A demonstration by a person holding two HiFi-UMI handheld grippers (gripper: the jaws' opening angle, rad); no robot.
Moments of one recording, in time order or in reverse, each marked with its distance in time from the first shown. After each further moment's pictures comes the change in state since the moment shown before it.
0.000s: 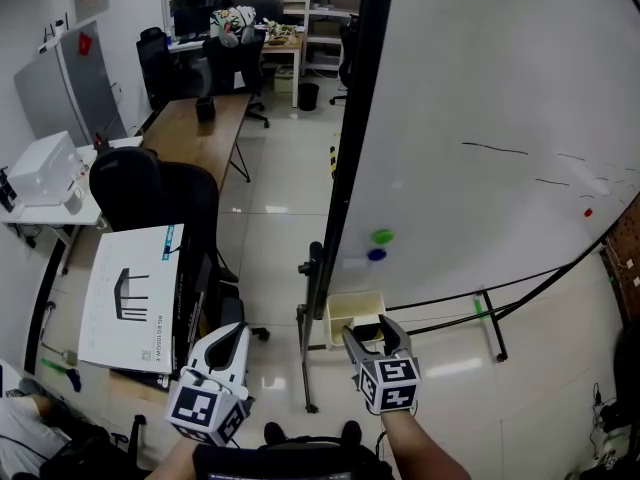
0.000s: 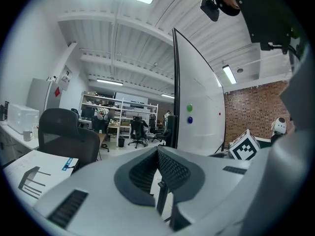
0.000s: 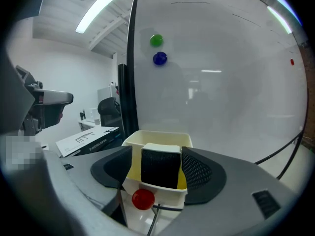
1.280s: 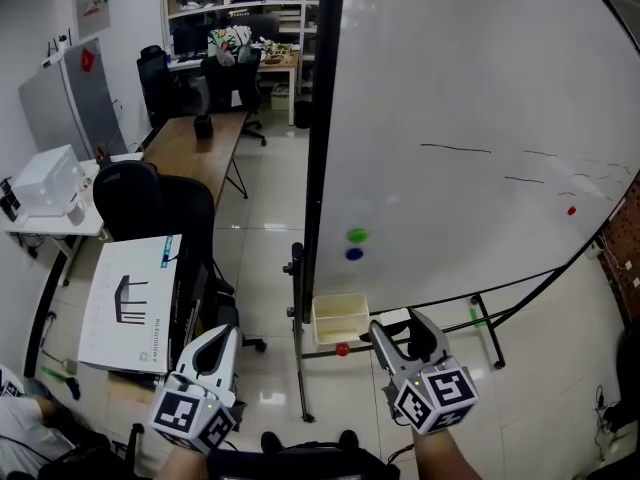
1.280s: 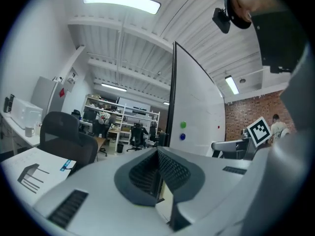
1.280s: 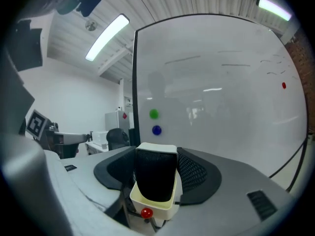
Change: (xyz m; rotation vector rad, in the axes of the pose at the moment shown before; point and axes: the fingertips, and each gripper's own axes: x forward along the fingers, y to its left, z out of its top) left arm -0.033 -0.035 0.044 -0.050 -0.106 0.010; right arm -0.124 -0.015 0.120 0.027 -0.276 0.080
